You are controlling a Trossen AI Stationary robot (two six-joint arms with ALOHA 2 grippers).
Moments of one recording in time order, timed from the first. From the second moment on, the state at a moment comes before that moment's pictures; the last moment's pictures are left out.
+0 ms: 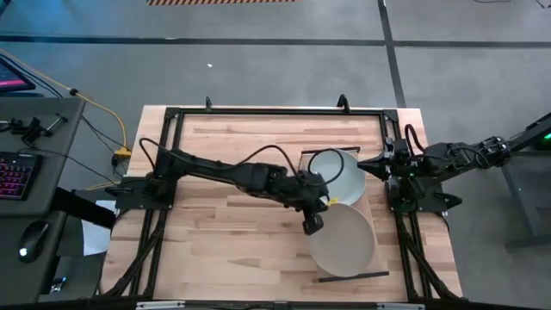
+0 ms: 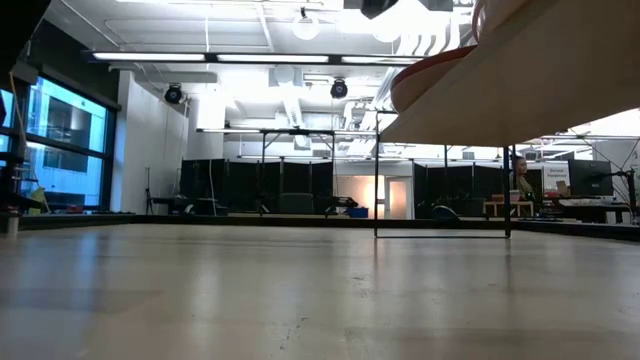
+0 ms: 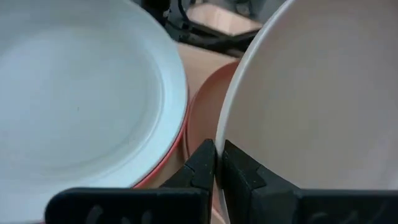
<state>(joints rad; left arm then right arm) -0.19 2.10 2.09 -0.67 -0.09 -0.45 0.34 0.46 0.73 -0.44 0.42 0.42</state>
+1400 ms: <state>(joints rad) -0.25 1.73 1.39 -0.17 -0.11 -0.36 0.34 0.47 0.73 -0.45 0.44 0.47</state>
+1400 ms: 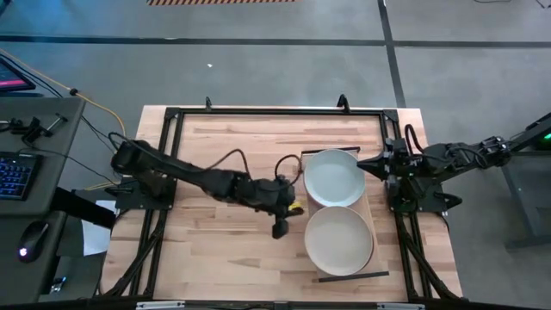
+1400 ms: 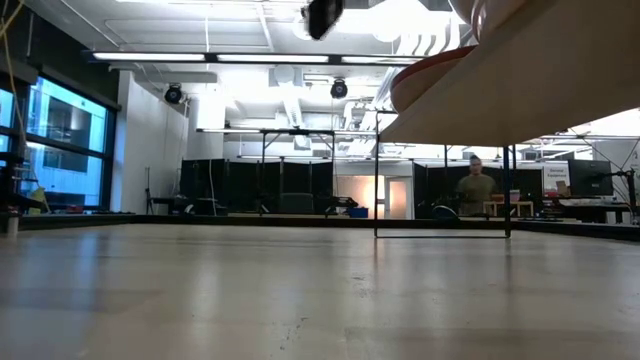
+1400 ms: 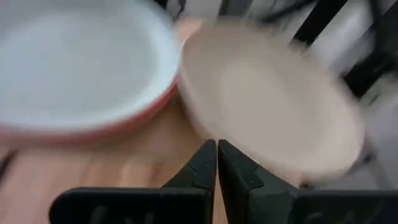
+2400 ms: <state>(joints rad) -0.25 1.81 1.28 0.16 -0.08 -0.39 0.34 0.49 0.73 -0.46 0.43 0.46</state>
